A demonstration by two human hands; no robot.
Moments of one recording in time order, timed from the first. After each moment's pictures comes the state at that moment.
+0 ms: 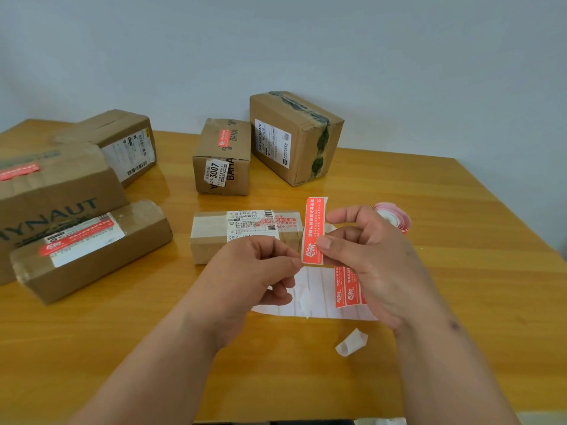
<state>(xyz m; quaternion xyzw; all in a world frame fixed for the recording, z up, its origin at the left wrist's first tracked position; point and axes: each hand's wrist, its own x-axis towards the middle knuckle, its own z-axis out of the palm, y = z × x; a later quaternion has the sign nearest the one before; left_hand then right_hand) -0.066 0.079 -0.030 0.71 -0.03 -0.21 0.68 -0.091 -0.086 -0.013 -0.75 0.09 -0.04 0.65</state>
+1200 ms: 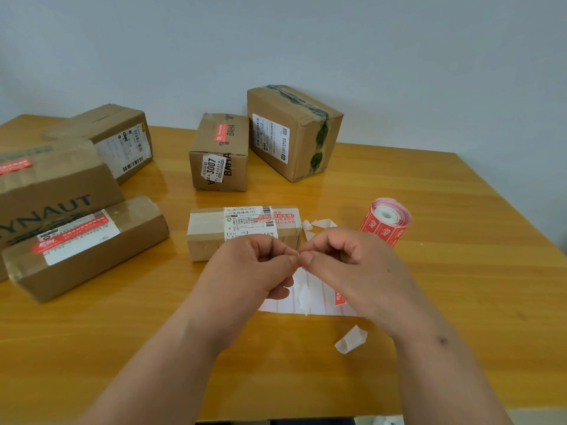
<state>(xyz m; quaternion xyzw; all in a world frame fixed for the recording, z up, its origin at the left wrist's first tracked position) -0.068 0.076 -0.039 0.72 -0.04 -0.16 0.68 -0.099 -0.079 -0.016 -0.88 0.01 -0.02 0.47</state>
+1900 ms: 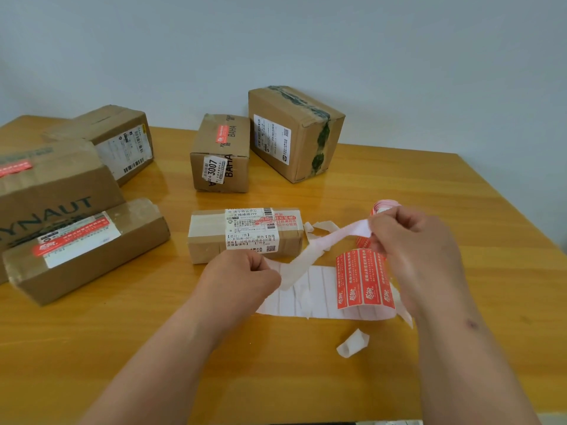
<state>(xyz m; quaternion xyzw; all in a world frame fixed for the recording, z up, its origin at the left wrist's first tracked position) -0.056 0.084 -0.054 0.86 0.00 -0.15 0.49 -0.087 -0.109 -0.011 -0.82 0.22 -0.18 0.49</state>
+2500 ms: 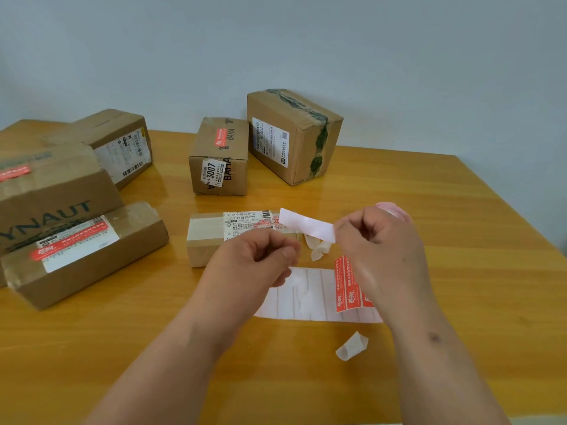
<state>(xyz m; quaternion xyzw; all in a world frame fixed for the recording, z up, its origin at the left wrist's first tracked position) -0.065 0.075 -0.038 0.75 -0.07 -0.10 0.64 -0.086 -0.084 -0.012 -0.87 0.12 -0.20 0.44</state>
